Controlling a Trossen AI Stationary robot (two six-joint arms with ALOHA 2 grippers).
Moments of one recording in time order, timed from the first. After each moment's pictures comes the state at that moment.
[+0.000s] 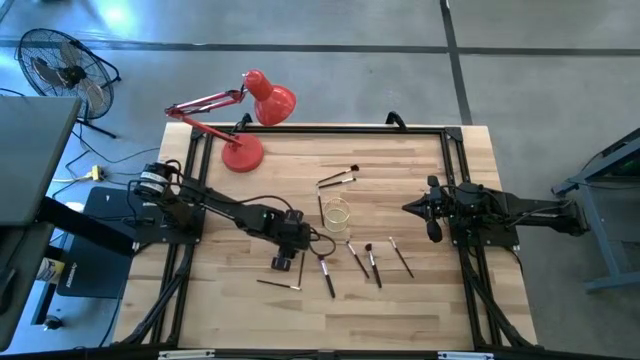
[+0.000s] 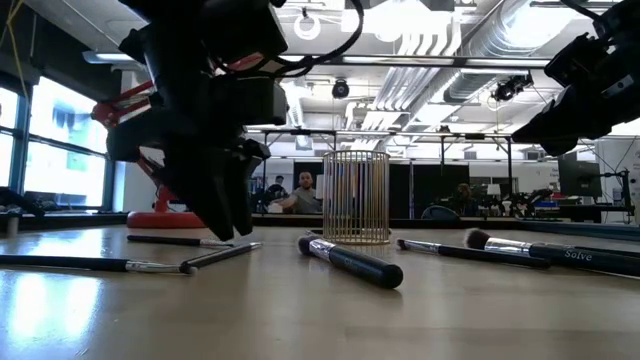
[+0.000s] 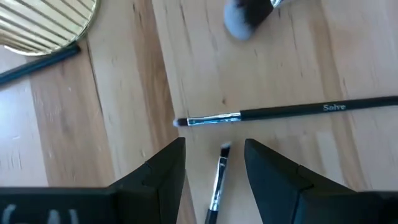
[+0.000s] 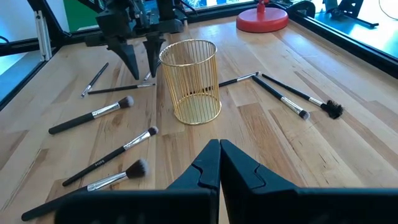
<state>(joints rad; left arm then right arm) -0.20 1.74 0.98 -0.36 -0.06 0.05 -0.08 0.11 0.12 -0.33 0.03 0.16</state>
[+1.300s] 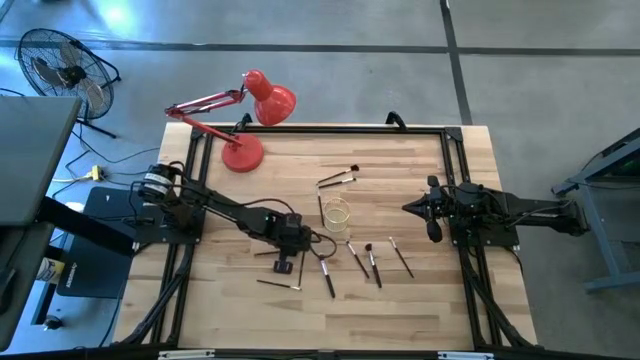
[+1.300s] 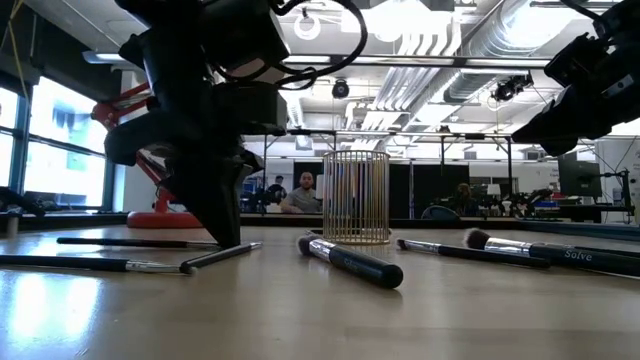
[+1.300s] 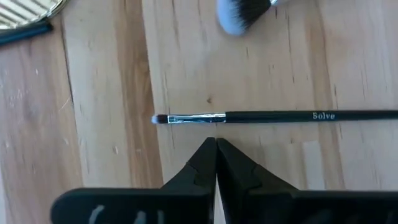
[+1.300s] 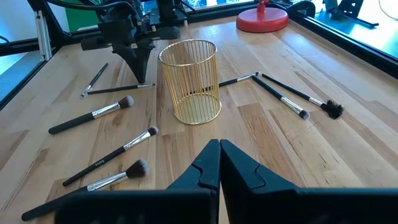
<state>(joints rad) -0.20 1.78 0.98 -0.35 -0.03 -0.08 -0.08 0.11 0.12 -0.33 0.03 0.16</state>
